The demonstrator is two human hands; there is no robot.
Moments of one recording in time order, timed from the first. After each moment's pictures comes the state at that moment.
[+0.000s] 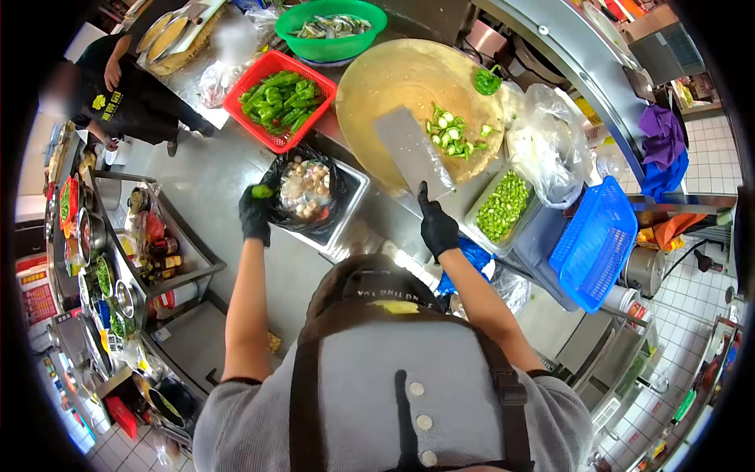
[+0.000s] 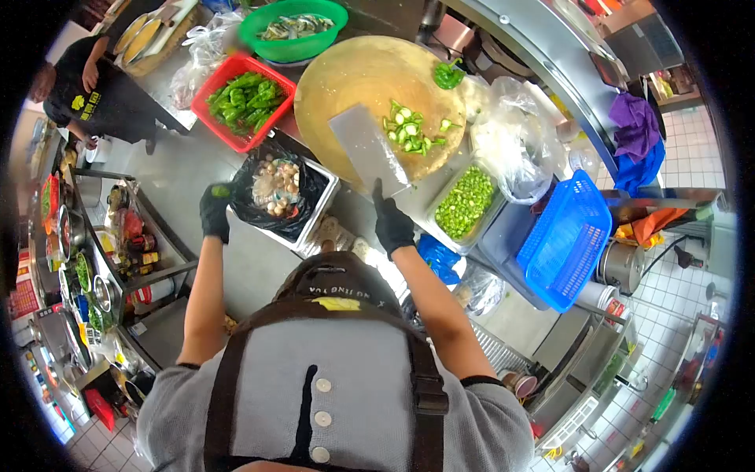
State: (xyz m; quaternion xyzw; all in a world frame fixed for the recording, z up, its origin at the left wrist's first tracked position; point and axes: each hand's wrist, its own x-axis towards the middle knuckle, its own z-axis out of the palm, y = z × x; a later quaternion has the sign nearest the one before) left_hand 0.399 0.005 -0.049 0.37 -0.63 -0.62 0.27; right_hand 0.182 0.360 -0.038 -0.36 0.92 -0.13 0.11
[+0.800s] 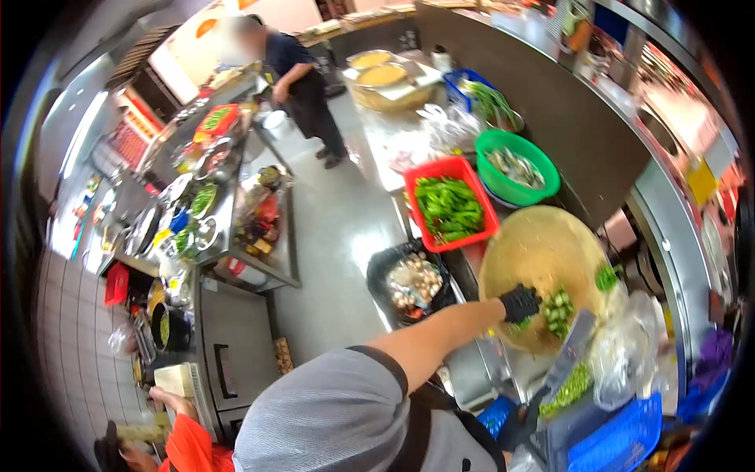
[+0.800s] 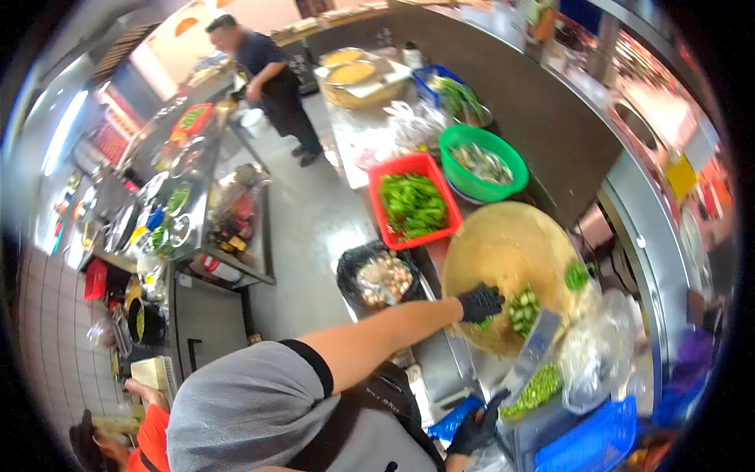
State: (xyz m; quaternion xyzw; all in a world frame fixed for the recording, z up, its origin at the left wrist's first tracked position) left_hand 0.115 0.141 -0.062 -0.07 -0.99 -0.10 0.08; right_hand 0.224 0.439 0.022 -0.17 0.92 -0.34 0.03
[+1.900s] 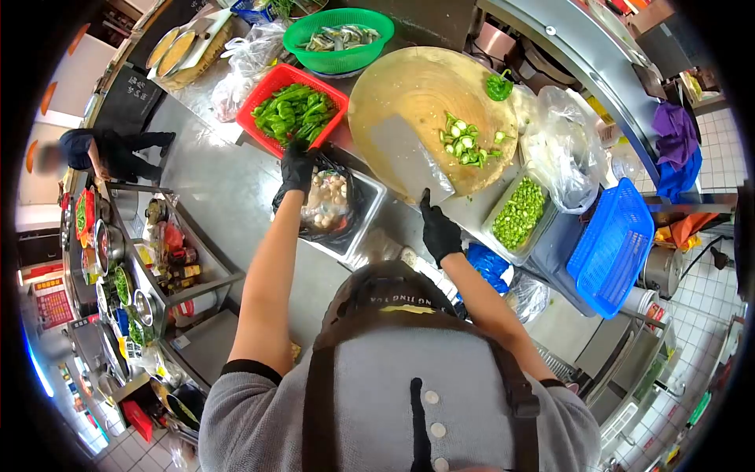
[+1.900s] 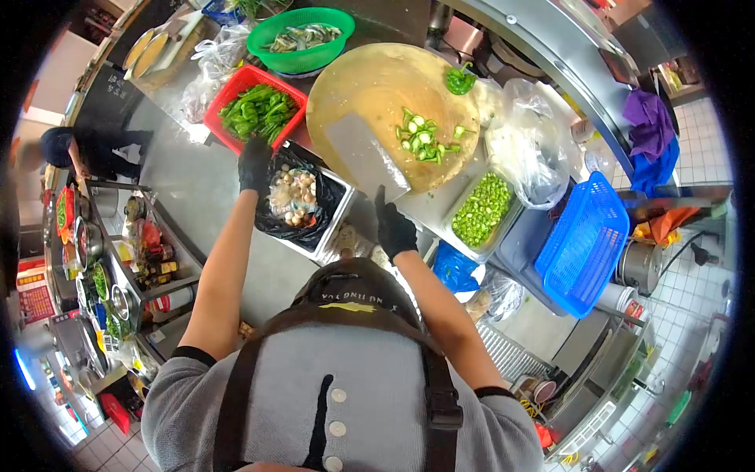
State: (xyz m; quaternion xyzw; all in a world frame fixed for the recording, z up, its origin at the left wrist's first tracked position) left_hand 0.256 -0.018 -0.033 0.38 -0.81 -0.38 0.24; right_hand 0.189 0.323 -0.028 -0.39 0.91 -0.11 0.11
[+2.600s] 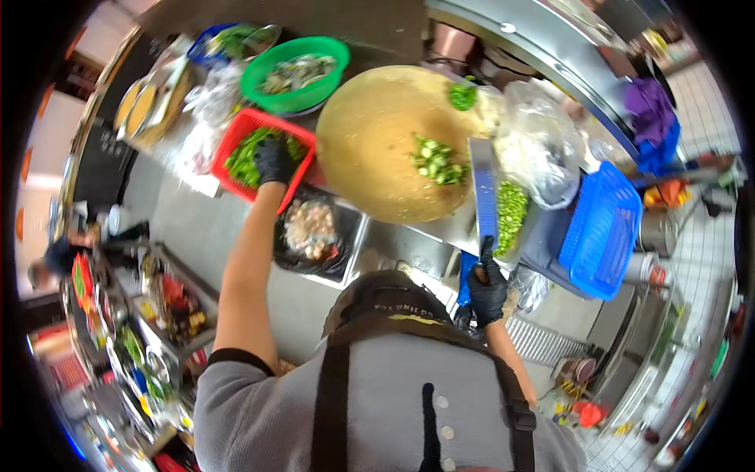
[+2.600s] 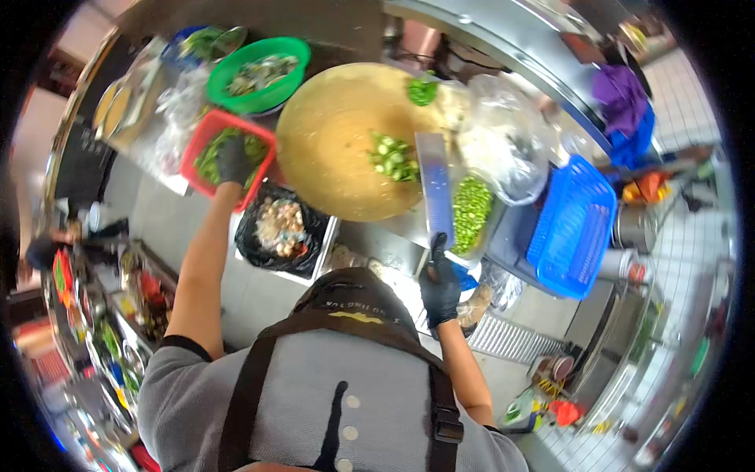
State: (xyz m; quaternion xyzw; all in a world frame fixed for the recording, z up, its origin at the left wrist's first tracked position) left_hand 0.130 -0.087 -0.046 0.21 -0.91 -0.30 0.19; right_hand 0.211 0.439 0.021 -0.15 0.91 -0.39 0.00
